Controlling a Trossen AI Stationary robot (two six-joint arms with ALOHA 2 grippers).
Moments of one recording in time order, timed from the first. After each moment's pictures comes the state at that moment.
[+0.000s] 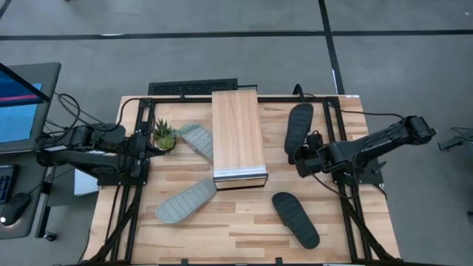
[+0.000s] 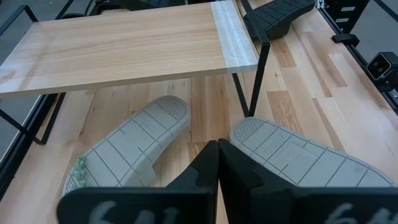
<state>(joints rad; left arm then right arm) 0.00 0.39 0.78 -0.93 -0.01 0.06 0.25 1.12 0.69 -0.96 0.67 1.57</state>
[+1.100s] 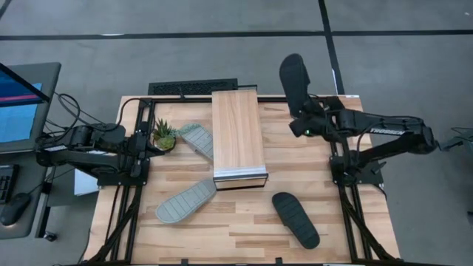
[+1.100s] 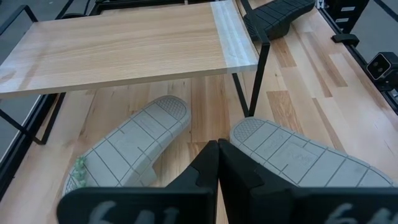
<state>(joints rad) 0.00 0.39 0.78 -0.93 -0.01 0.06 -0.13 1.12 1.11 -1.07 0.88 0.49</state>
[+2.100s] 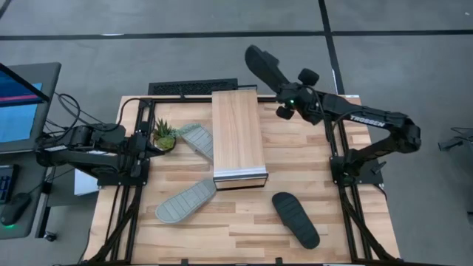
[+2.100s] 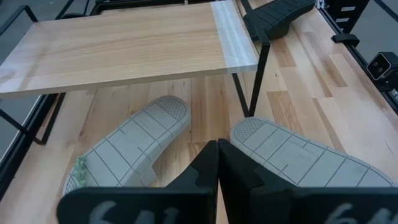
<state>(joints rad) 0.00 0.39 0.78 -0.93 -0.01 0.06 -0.33 1.33 1.25 -0.64 0.86 -0.47</state>
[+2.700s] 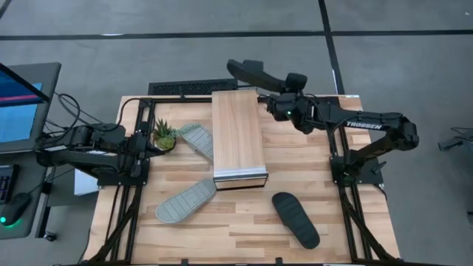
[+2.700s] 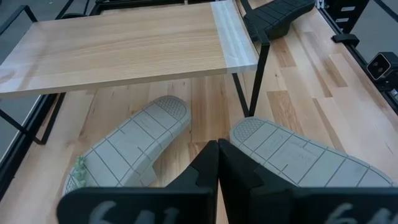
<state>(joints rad) 0.00 0.39 0.78 -0.93 -0.01 0.06 -0.18 1.36 1.25 -0.45 1.04 -0.86</state>
